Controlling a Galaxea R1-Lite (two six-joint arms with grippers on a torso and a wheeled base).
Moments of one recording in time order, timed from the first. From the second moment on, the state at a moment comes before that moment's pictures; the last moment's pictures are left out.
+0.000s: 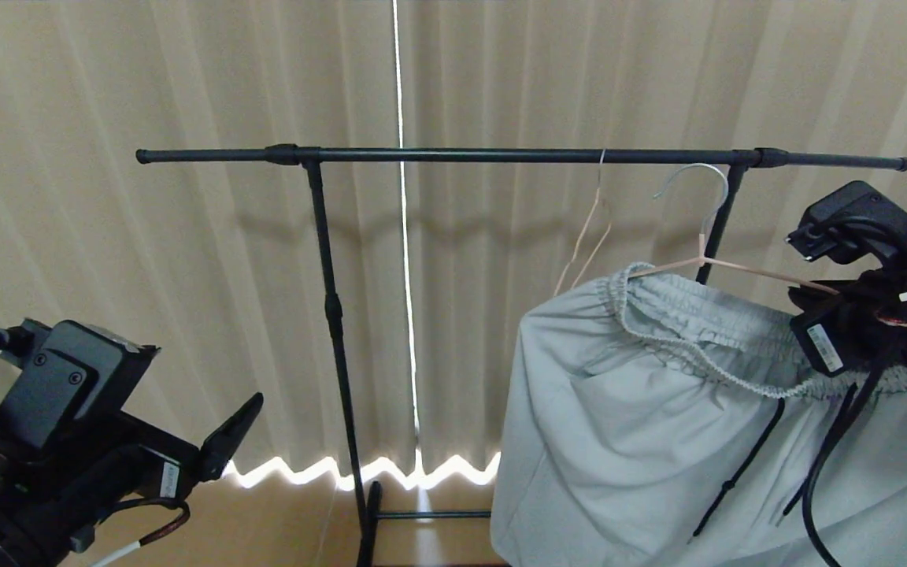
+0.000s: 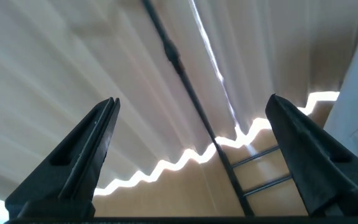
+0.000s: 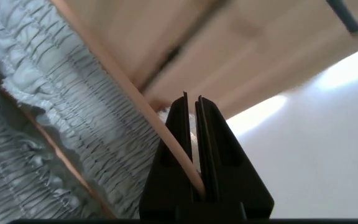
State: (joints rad) left arm -0.47 1.24 -0.26 -0.81 0.32 0.38; right arm 0.31 1.37 -0.84 -0.14 -0.48 -0.41
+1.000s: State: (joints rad) left arm -0.47 1.25 -0.25 -0.81 0.31 0.38; right arm 0.46 1.55 -1.05 -0.10 -0.49 -0.21
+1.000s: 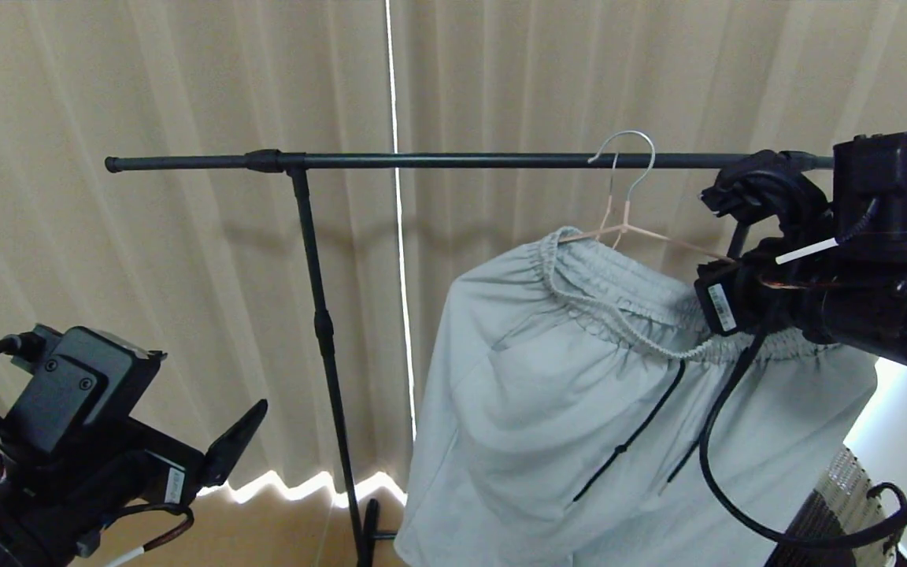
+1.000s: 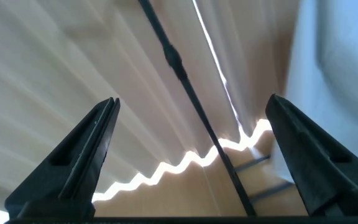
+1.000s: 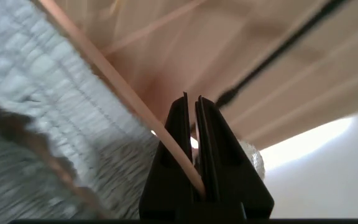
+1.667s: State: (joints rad) left arm -0.48 1.25 -0.24 -0.81 0.31 0.38; right arm 0.49 1.64 -1.15 -0.10 -0.67 -0.21
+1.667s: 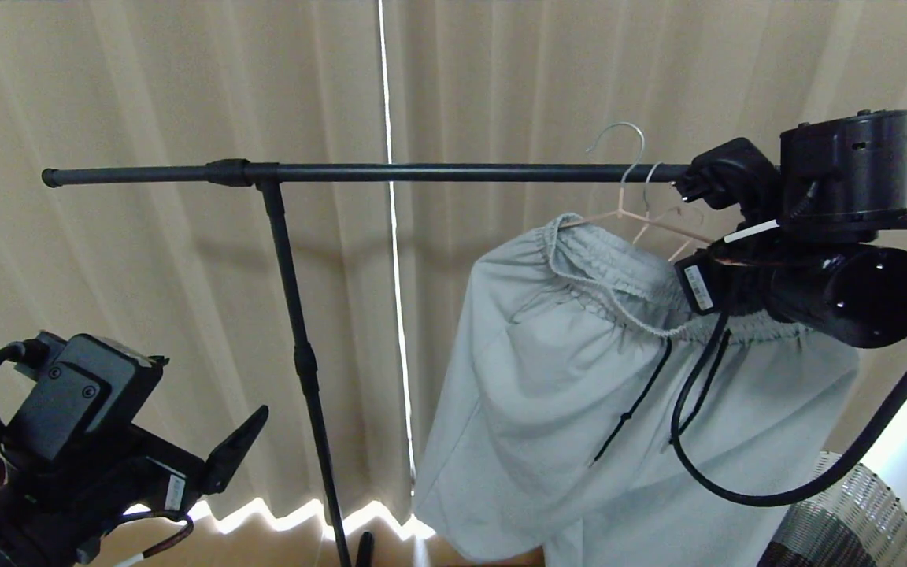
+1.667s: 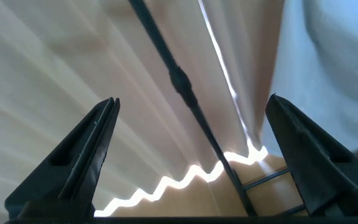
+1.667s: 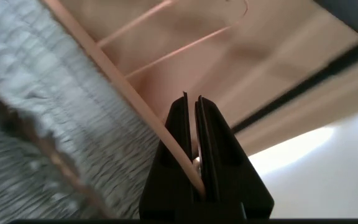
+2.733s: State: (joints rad) left arm -0.48 1.25 -0.23 -0.81 0.31 0.38; right arm 0.51 1.95 -1.55 0.13 -0.80 -0.23
